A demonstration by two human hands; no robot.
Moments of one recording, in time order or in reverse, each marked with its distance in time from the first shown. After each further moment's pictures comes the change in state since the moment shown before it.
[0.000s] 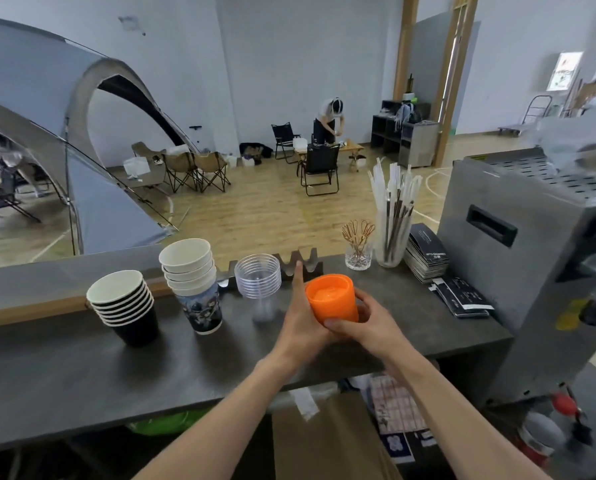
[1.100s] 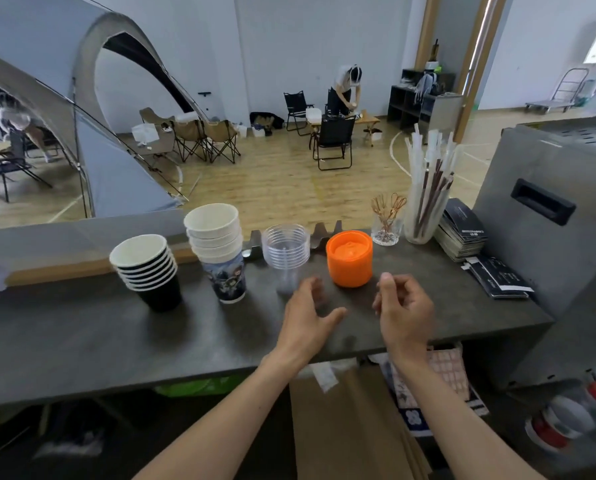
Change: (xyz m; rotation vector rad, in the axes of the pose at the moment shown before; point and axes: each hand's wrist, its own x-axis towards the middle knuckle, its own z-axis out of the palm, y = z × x) left_hand -0.024 -0.032 -0.024 0.178 0.105 -0.219; right_hand -0.005 0.016 0.049 0.078 0.604 -0.375
